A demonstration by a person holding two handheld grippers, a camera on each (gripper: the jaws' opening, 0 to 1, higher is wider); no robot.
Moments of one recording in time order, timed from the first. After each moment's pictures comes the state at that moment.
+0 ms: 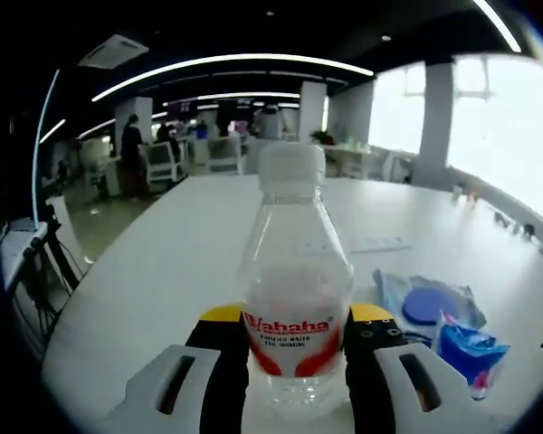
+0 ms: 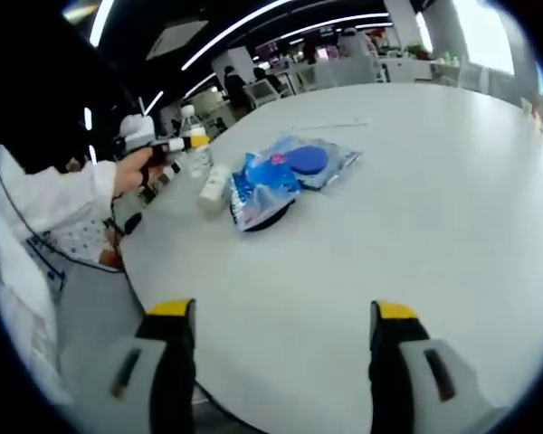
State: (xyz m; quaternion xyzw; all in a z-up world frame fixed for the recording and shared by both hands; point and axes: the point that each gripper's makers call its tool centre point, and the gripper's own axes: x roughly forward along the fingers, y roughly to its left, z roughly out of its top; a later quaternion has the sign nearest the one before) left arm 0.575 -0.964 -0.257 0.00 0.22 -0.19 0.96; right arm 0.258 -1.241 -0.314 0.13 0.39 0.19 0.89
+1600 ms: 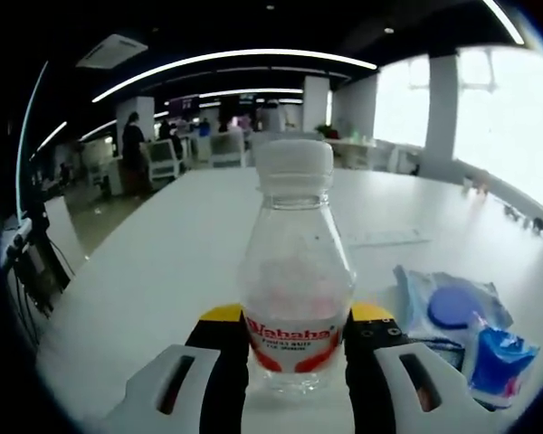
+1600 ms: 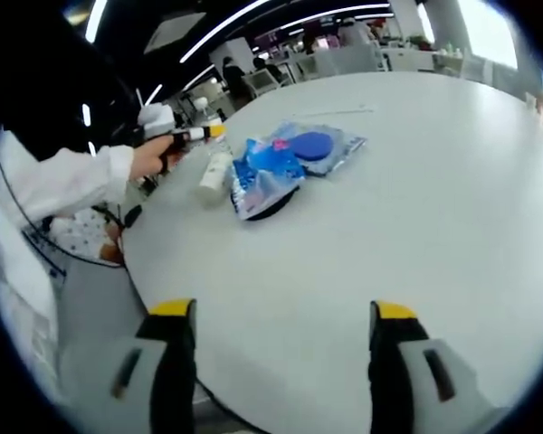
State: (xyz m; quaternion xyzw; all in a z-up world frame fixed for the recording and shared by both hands) left arm 0.608 -0.973 -0.291 0.01 0.23 -0.18 0.96; right arm 0.257 -1.231 -0.325 0.13 0.41 0.19 0.88
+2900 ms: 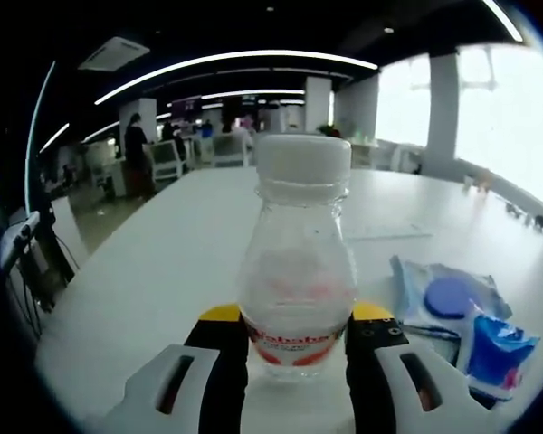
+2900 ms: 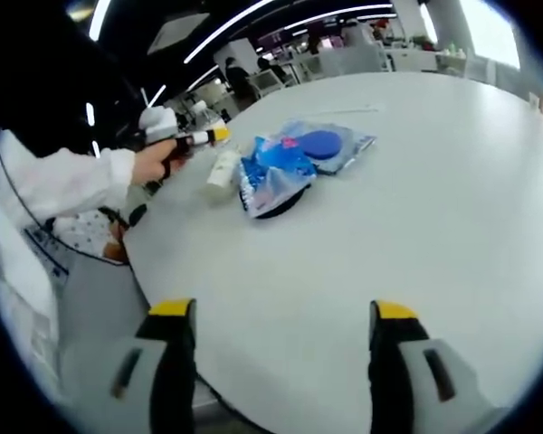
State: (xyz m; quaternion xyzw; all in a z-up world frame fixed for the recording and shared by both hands) left arm 0.589 -0.971 -0.293 0.01 0.23 -0.17 0.96; right arm 0.256 -1.217 -0.326 0.13 0.41 0.21 0.88
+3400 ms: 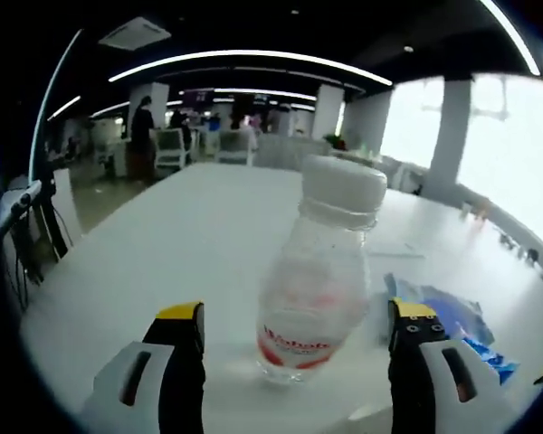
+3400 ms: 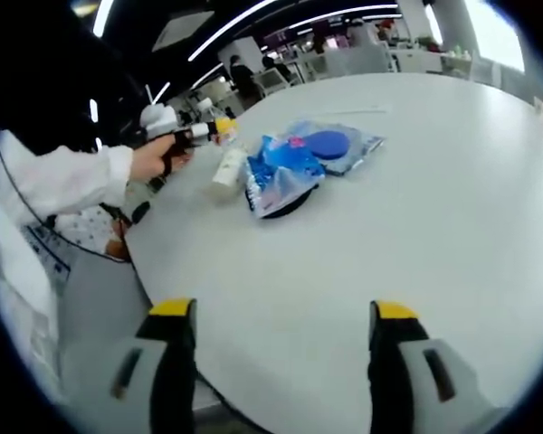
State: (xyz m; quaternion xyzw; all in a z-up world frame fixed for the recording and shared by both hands) left arm 0.586 -0.965 -0.285 -0.08 0.24 -0.17 0.95; right arm 0.255 -1.209 -0.325 0.13 0.41 0.22 0.88
